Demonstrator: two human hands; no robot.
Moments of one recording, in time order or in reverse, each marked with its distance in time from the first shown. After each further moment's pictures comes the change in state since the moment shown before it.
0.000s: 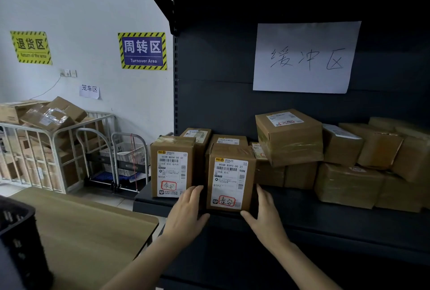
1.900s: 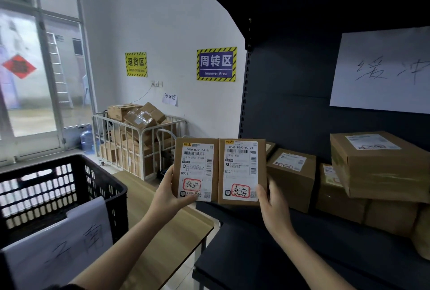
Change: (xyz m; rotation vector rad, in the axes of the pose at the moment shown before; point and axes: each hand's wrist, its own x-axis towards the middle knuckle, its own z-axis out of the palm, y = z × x) left_hand -0.038 -0.081 -0.130 -0.589 0.314 -0.308; right_hand 0.043 -0.096 0.063 0.464 -0.120 -0.176
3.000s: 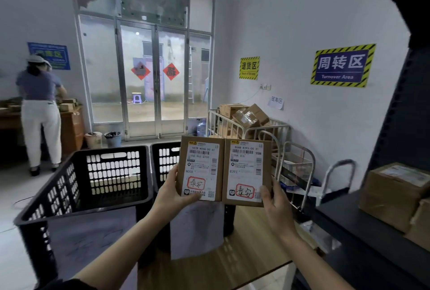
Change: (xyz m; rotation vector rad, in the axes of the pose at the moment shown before) left_hand -0.145 0.018 -0.202 0.221 0.475 -0.203; right_hand -0.049 -0.096 0.199 0.293 -0.446 -0.139
